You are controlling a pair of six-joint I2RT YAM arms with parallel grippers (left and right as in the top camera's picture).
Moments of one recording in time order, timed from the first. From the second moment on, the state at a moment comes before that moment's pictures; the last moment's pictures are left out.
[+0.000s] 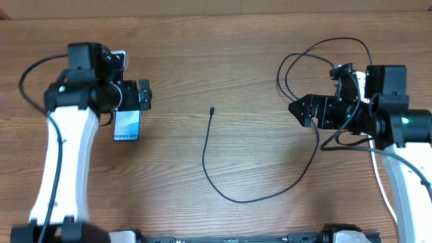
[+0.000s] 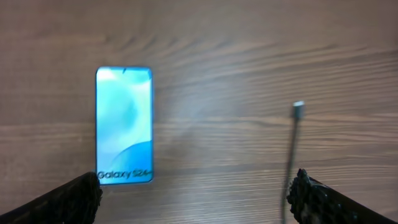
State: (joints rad) left arm 0.07 1.52 1.39 -0.99 0.17 -0.02; right arm -0.03 1.26 1.26 -1.04 -0.50 0.07
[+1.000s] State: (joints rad) left arm 0.12 2.05 1.40 -0.87 -0.04 -0.02; right arm -0.03 1.28 1.26 -1.08 -0.55 0.07
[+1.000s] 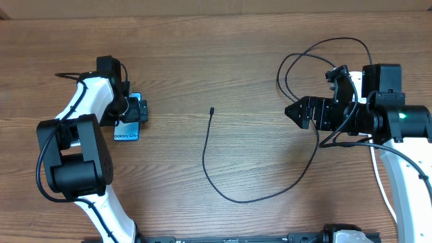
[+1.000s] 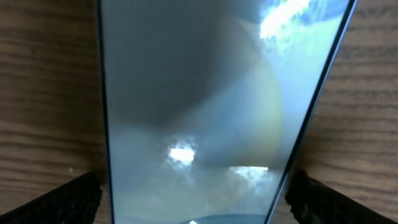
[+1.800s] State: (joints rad) left arm 0.12 2.08 1.43 -0.81 -0.02 -0.02; right arm -0.03 1.28 1.26 -1.09 -0.55 0.07
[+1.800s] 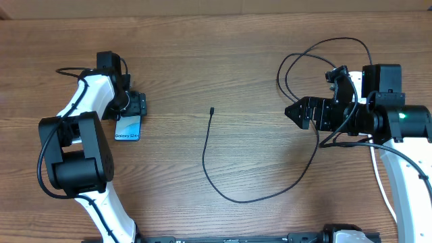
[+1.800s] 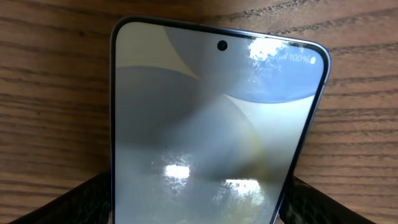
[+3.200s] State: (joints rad) left arm -0.05 2.05 1.37 -0.84 -0.02 -0.21; right arm -0.03 1.28 1.26 -1.09 -0.55 0.23
